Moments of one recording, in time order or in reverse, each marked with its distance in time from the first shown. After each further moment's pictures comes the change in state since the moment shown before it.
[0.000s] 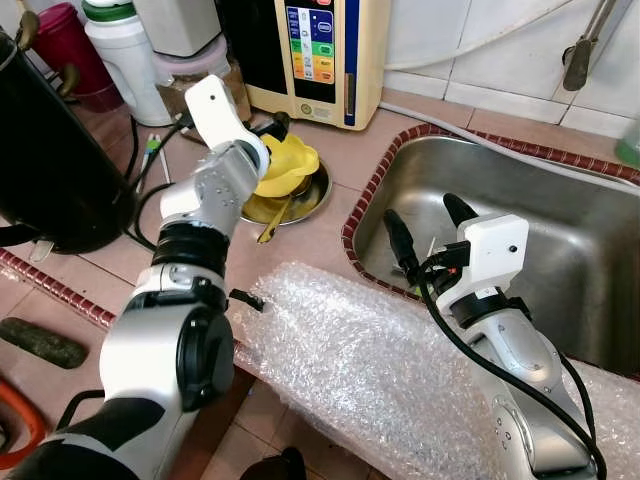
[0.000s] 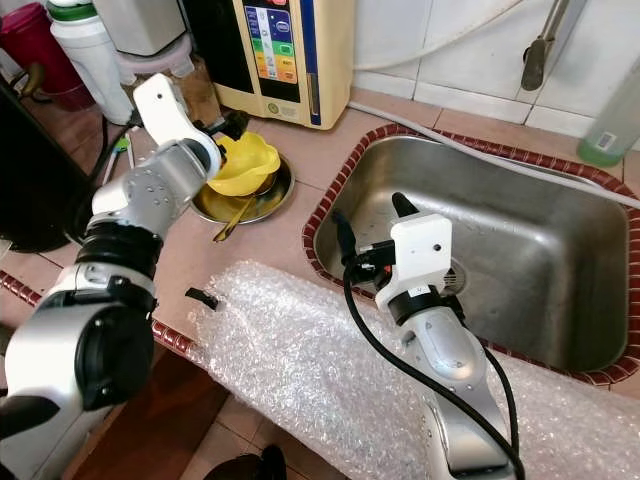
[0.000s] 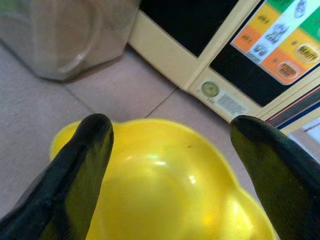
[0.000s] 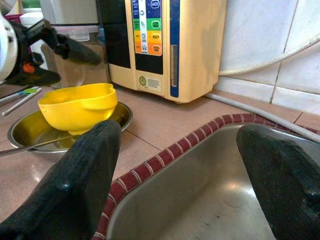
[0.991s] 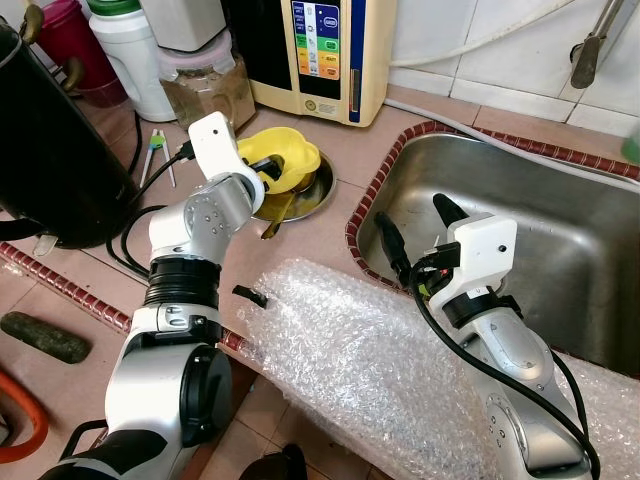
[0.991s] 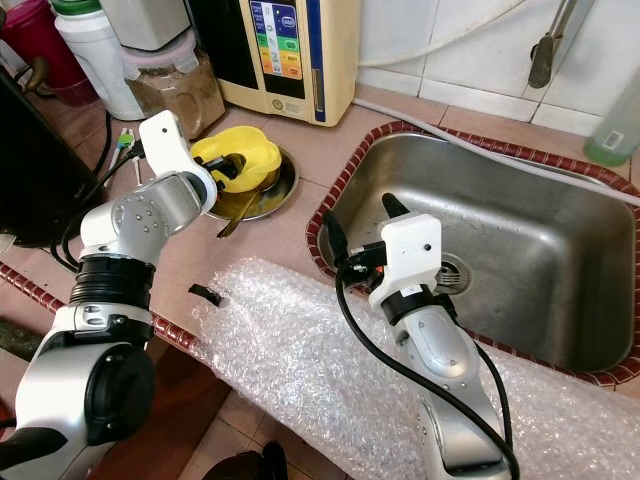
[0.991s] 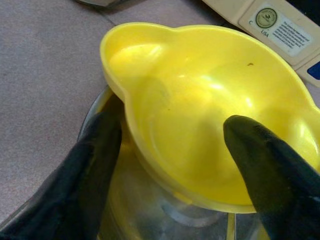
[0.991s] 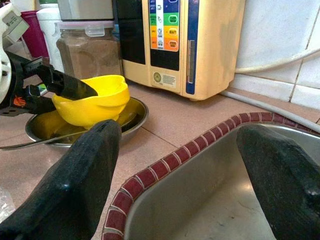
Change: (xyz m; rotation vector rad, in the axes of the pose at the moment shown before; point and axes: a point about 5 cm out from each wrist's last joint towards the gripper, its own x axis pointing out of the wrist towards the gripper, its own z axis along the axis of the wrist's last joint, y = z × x) left arm -0.013 0.017 -0.026 0.056 0.146 0.053; right arm 0.003 0.006 -0.002 0.006 0.002 0.036
